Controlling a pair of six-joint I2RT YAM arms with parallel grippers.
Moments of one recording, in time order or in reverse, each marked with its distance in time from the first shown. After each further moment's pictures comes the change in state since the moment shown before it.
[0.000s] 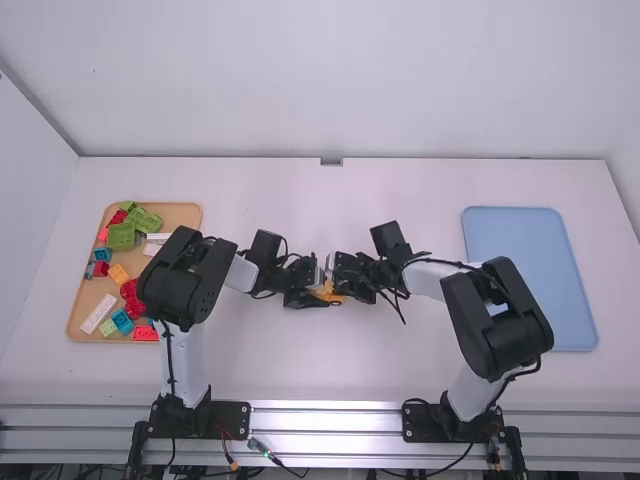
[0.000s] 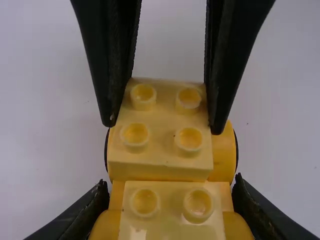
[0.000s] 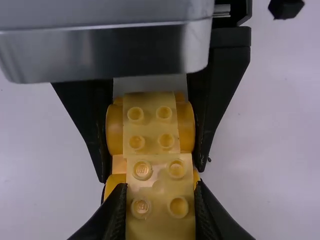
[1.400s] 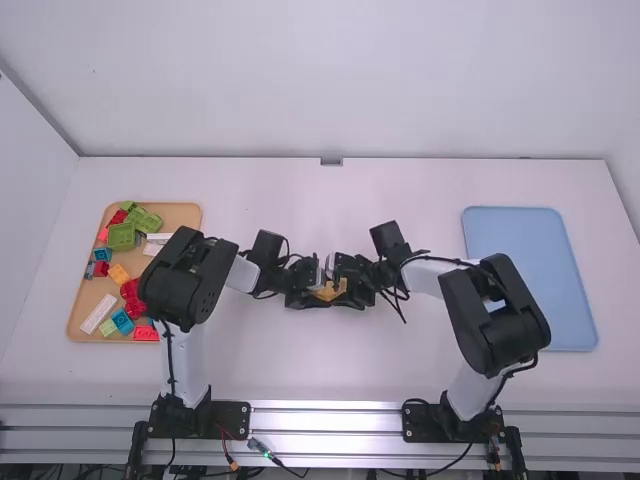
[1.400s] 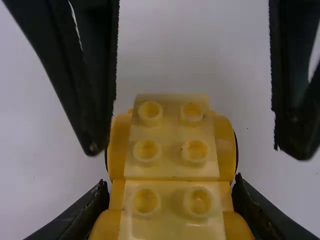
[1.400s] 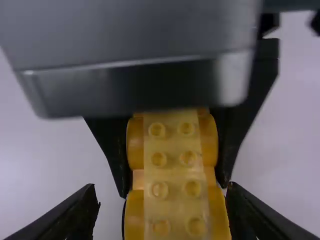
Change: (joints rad) left arm -0.009 0.000 0.000 0.007 -0.008 -0.003; right arm -0.024 0.018 0.017 -0.047 -0.087 -0.003
